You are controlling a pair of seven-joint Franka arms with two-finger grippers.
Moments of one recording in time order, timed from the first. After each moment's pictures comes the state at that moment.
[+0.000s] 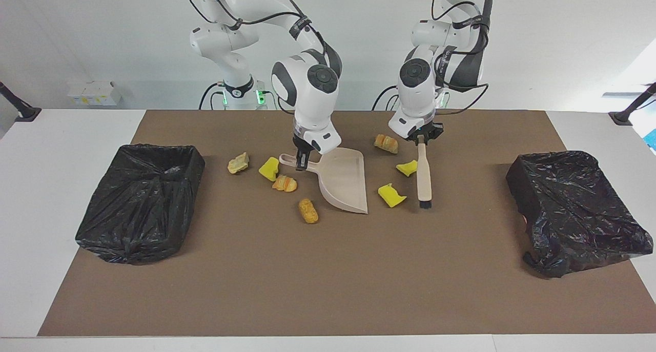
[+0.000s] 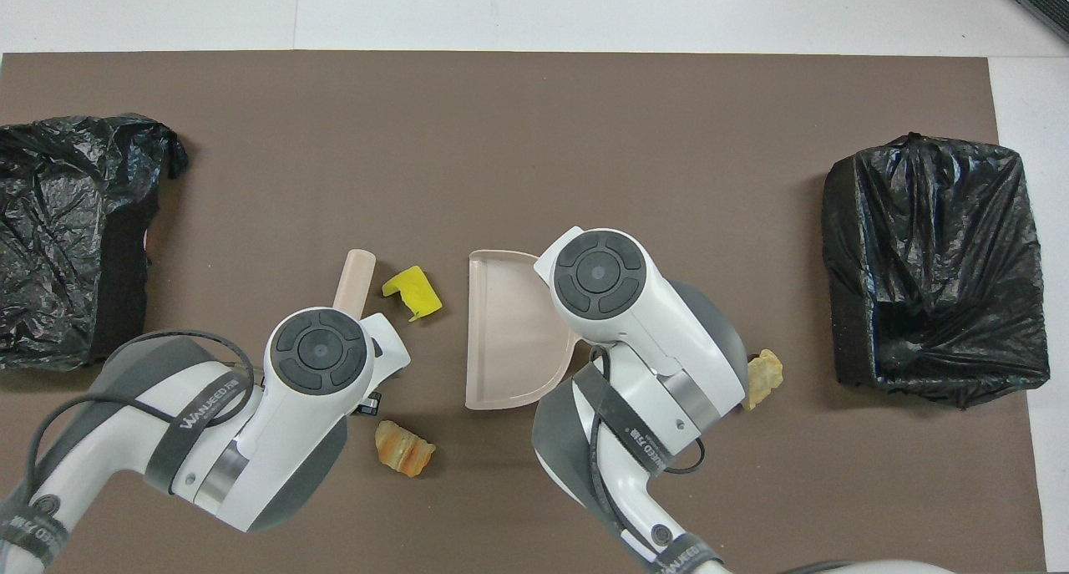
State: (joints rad) left arm -0.44 -0.10 -0.08 -2.26 0.21 1.82 -0.52; right arm 0.47 0.23 0.10 -1.84 -0.18 1.91 -0.86
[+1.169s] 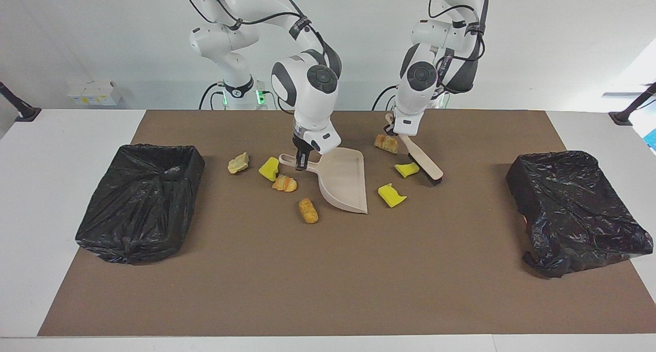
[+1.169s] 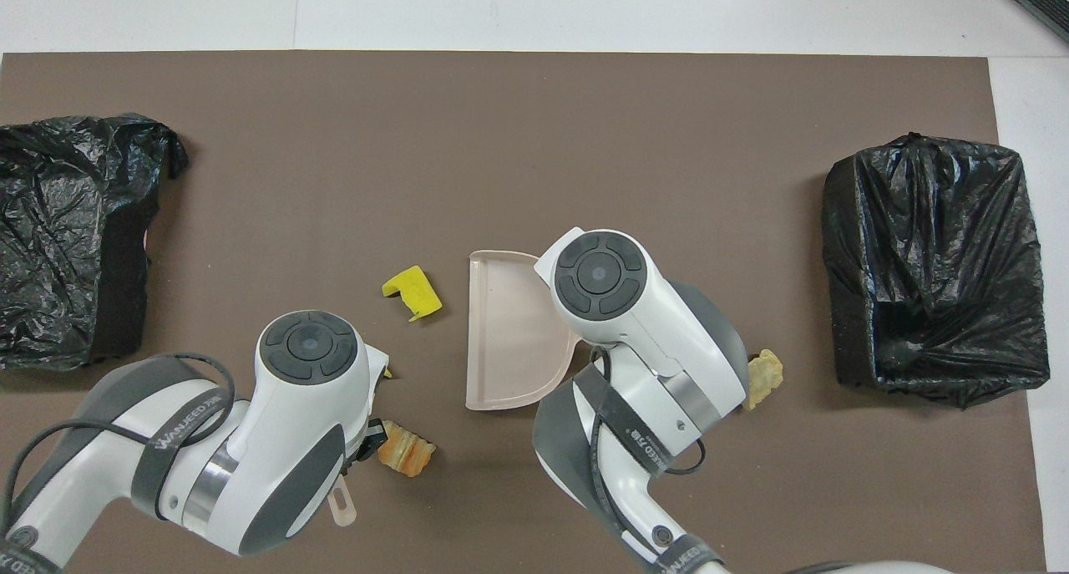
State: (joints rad) left arm -0.46 -0.12 -0.08 -2.34 -0.11 1.95 -0.89; right arm 0.47 0.23 0.10 -1.84 -0.18 1.91 -0.86
